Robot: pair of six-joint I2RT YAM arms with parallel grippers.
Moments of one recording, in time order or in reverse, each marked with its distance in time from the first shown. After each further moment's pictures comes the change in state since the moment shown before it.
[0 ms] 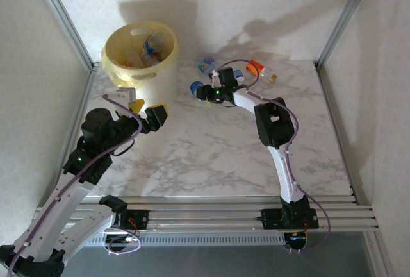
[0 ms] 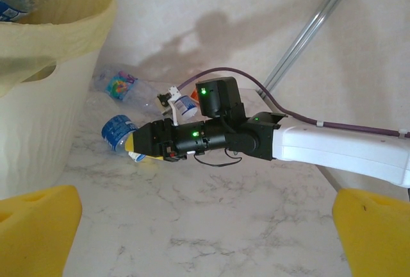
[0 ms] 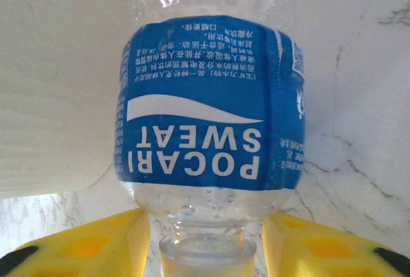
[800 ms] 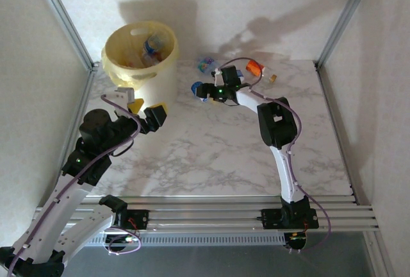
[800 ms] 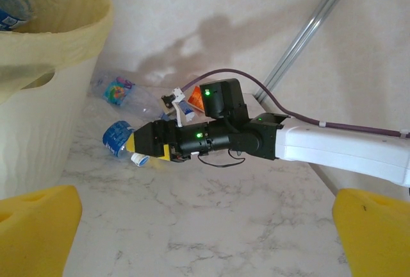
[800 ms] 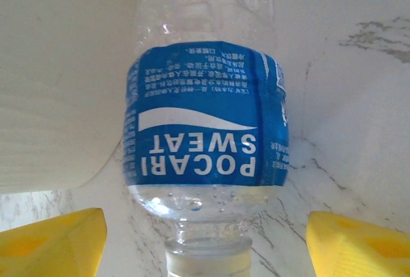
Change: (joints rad) left arm 0.000 -0.013 0.000 0.008 0.004 0.000; right arm -0.020 -0.027 -0.019 -0.017 0.013 -0.042
